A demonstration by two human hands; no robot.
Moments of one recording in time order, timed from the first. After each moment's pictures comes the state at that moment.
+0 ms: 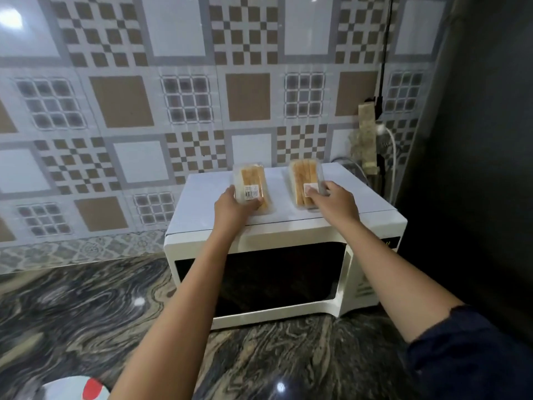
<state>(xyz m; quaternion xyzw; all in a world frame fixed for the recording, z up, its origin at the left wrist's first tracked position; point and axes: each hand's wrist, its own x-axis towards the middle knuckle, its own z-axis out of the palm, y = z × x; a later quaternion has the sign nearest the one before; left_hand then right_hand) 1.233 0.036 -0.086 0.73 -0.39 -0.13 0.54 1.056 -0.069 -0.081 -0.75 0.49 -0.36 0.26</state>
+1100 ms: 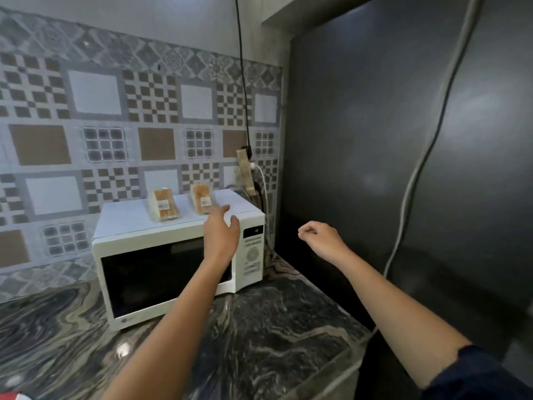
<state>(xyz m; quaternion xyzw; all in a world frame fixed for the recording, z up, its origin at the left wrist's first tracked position) 0.998 0.181 -0.051 0.63 -0.53 -0.09 0.57 0.793 0.150 -0.045 -0.71 0.56 -0.34 0.27</state>
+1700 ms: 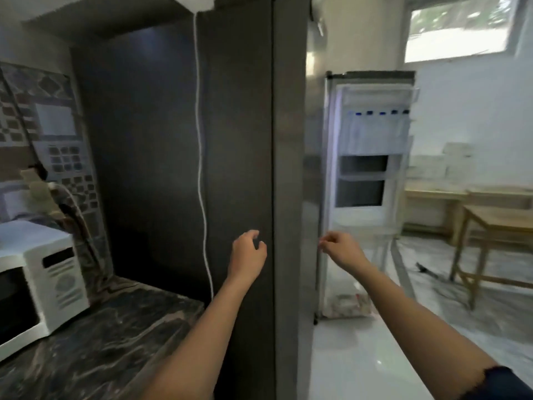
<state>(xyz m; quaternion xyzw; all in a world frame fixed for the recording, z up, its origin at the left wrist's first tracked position) 0.629 0.328 -0.076 0.41 -0.76 -0.29 0.41 0.453 0.428 -0.059 -0.45 0.77 -0.44 0.10</state>
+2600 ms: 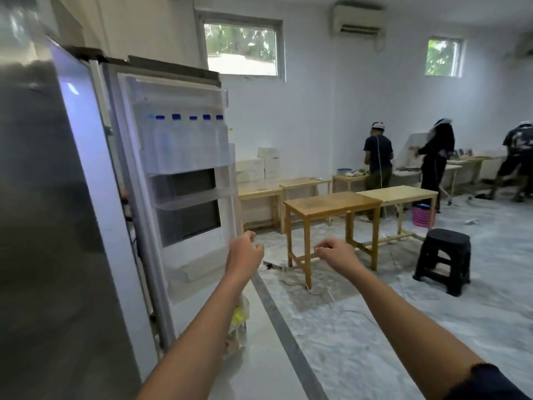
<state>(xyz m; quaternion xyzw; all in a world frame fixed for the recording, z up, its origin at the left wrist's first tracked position) 0.094 0.273 -0.066 0.14 -0.88 -0.37 0.25 0.032 0.466 -0.071 -0.15 0.86 -0.48 -0.03</state>
